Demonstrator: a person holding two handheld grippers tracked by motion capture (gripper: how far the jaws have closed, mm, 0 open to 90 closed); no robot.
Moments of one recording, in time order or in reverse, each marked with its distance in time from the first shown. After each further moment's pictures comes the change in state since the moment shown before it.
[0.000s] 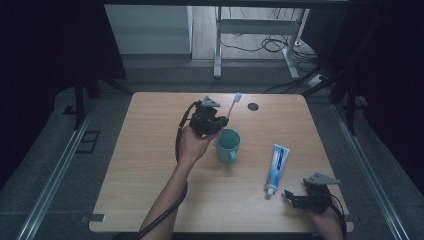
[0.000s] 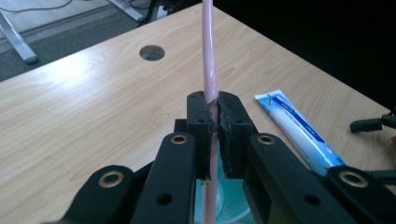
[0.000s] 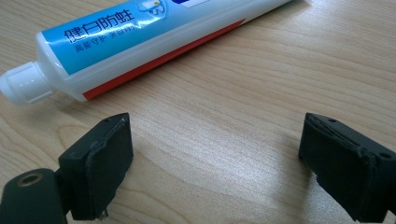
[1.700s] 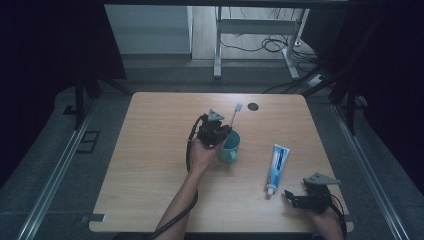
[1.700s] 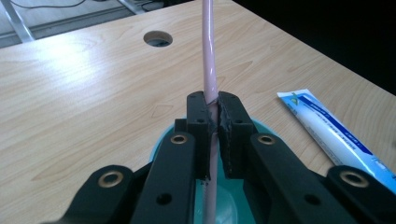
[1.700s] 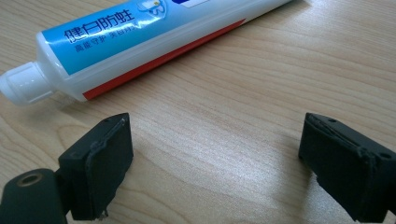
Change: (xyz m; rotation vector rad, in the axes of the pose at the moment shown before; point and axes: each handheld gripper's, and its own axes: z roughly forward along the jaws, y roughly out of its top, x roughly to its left) left arm 0.002 -0.047 0.054 -0.041 0.045 -0.070; right arm 0.000 0.000 0.000 0.000 0.001 0.001
